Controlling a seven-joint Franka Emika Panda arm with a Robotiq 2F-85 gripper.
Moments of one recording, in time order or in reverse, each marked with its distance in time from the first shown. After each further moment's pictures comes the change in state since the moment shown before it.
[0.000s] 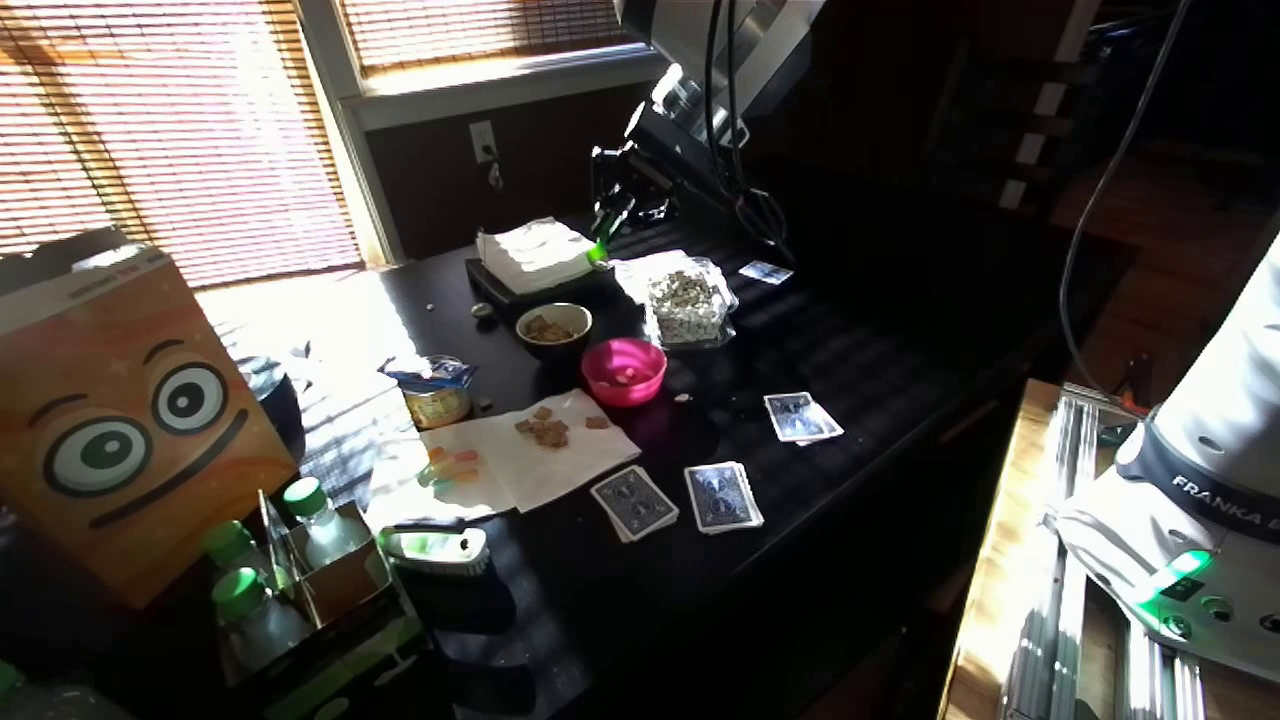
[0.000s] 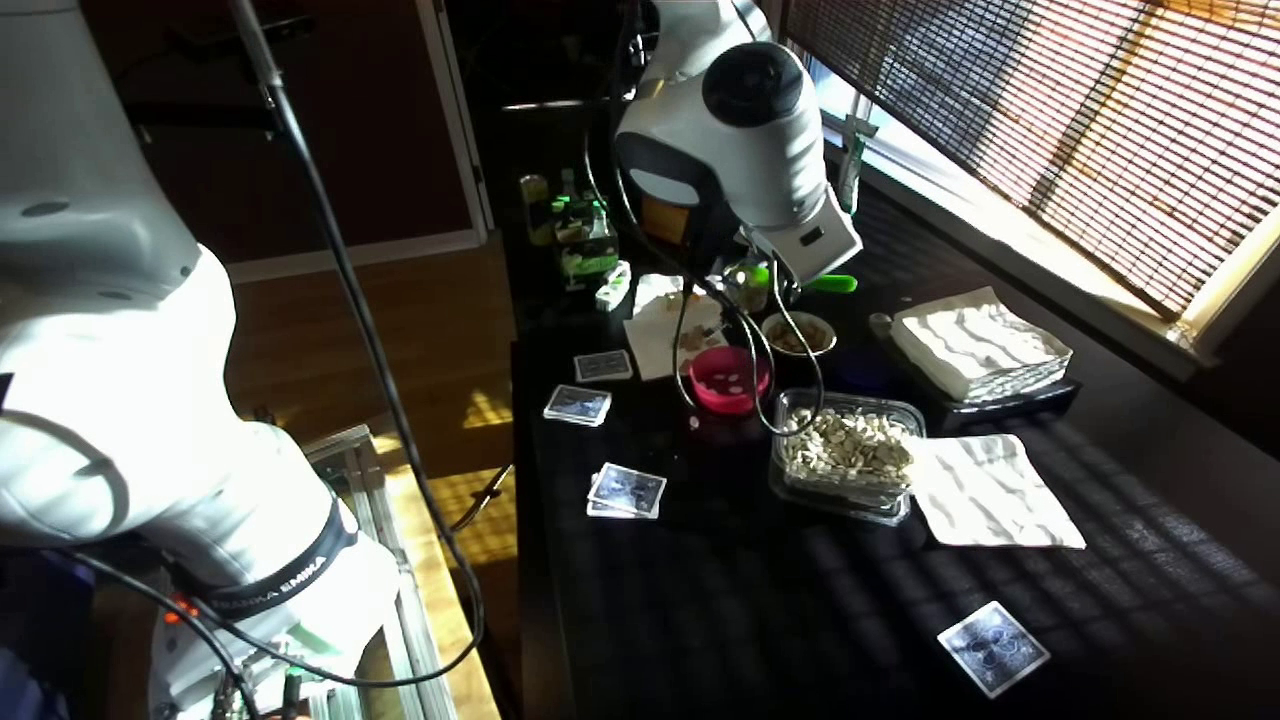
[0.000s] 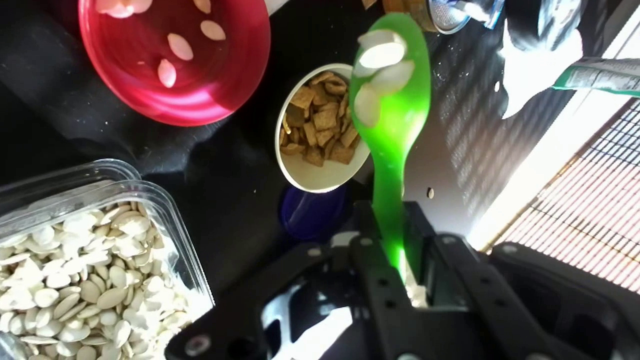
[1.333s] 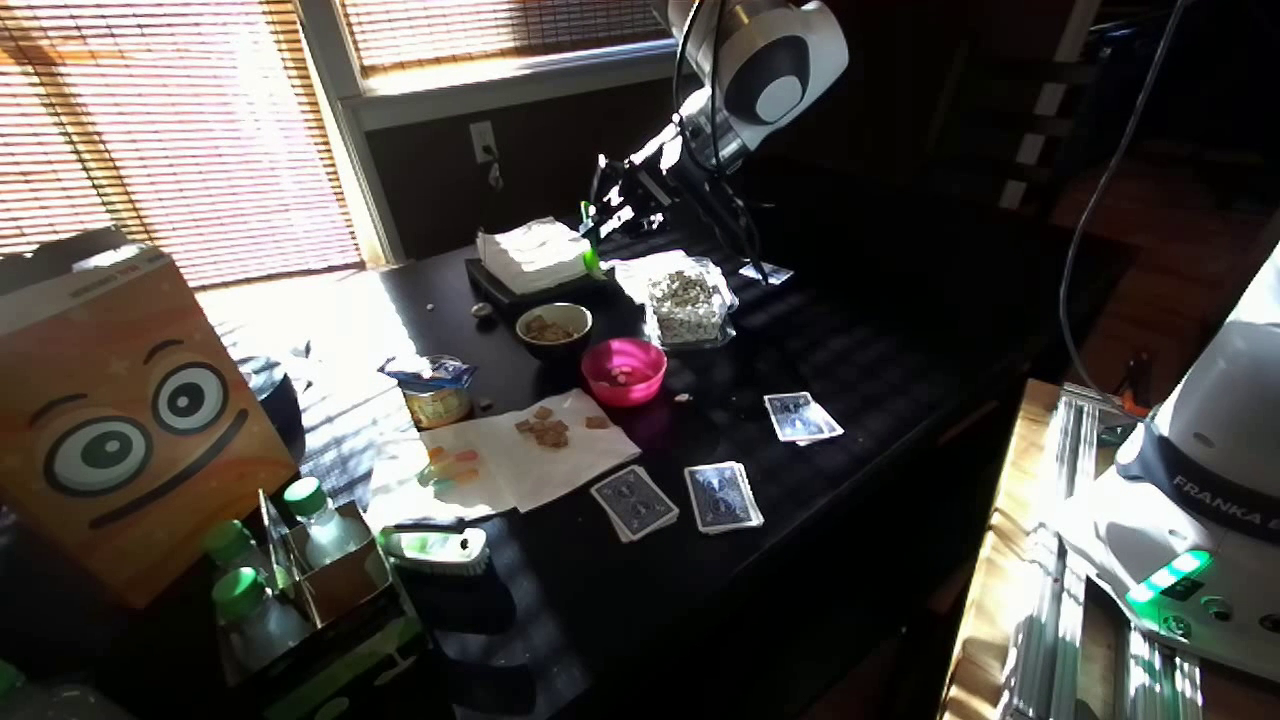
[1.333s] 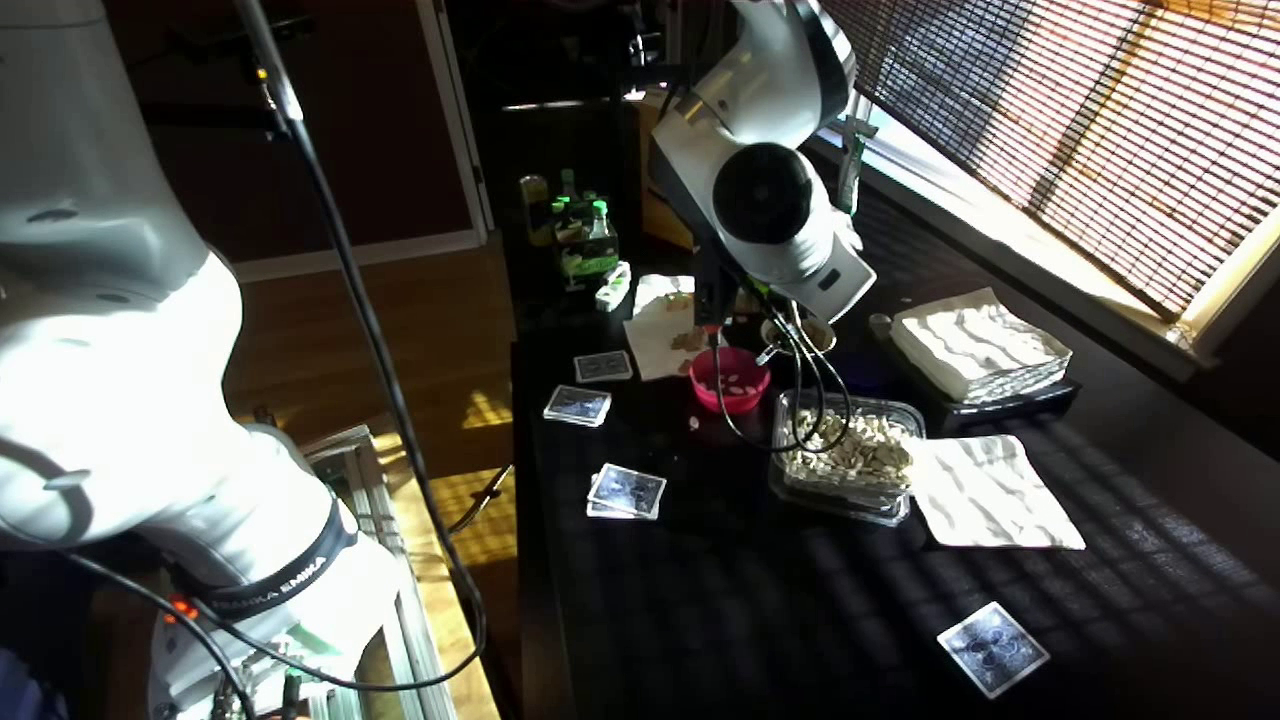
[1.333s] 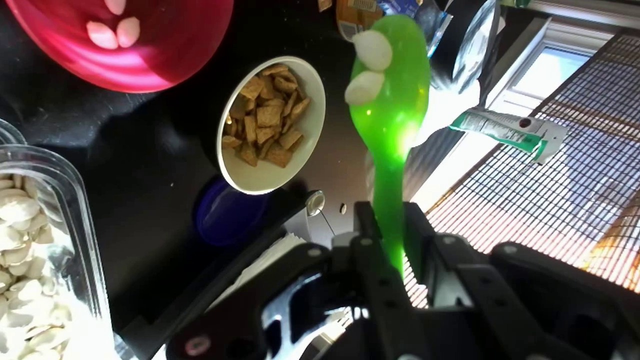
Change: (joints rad) arm -0.072 0.047 -0.004 0.047 0.513 -0.213 -0.762
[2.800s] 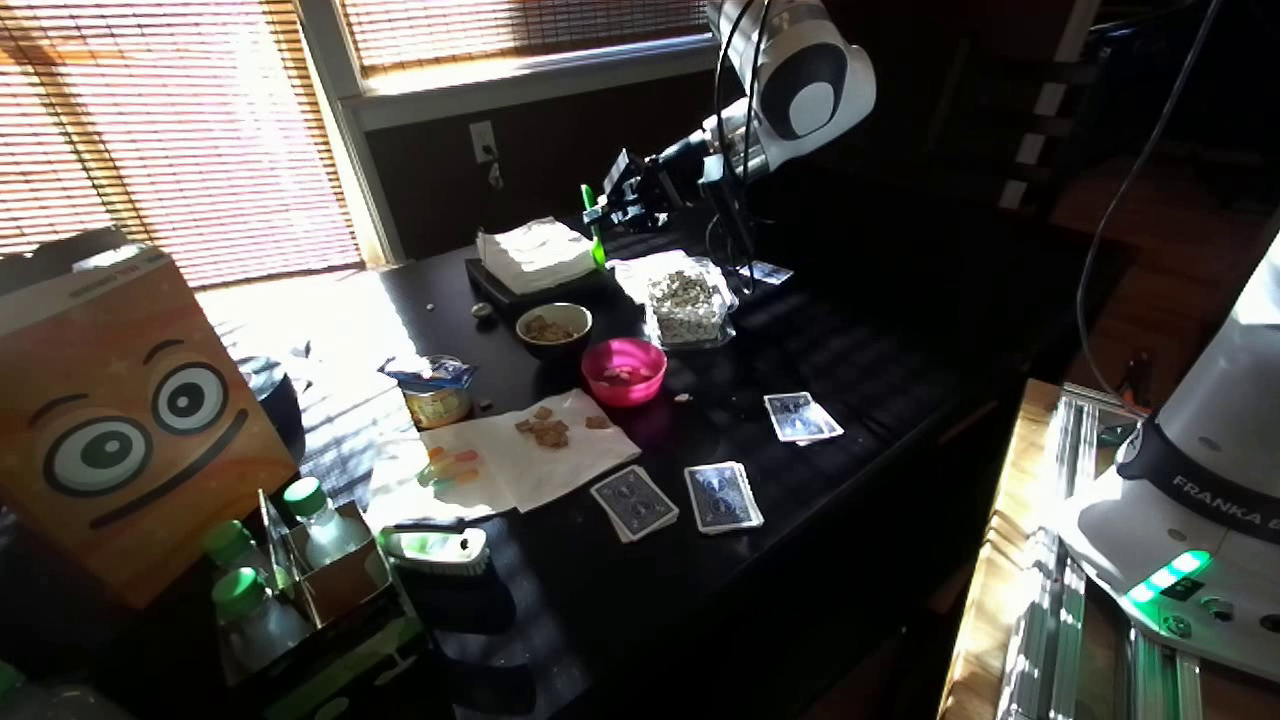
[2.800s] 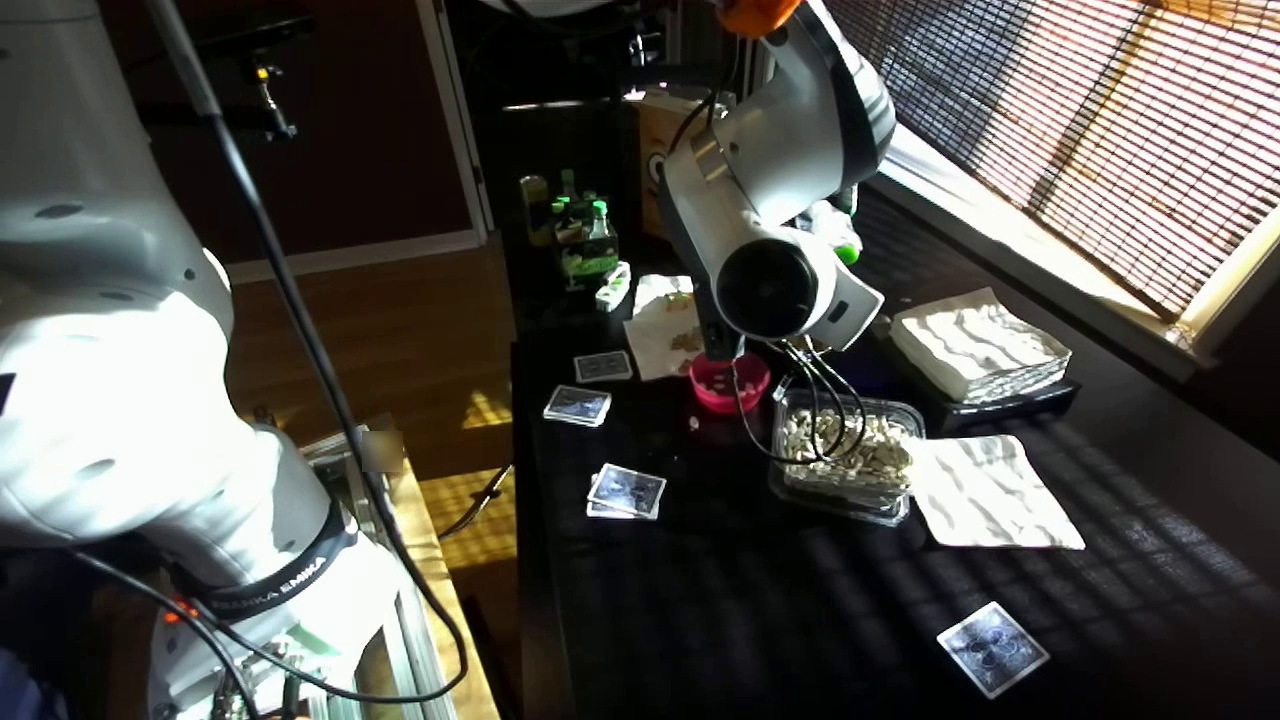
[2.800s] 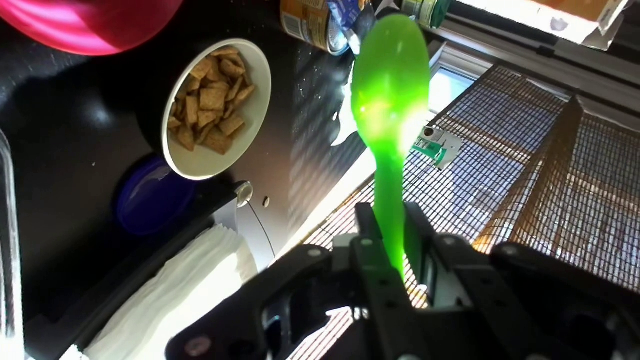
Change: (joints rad) arm 0.081 -0.016 -0.204 -0.065 0.157 -0.318 -0.331
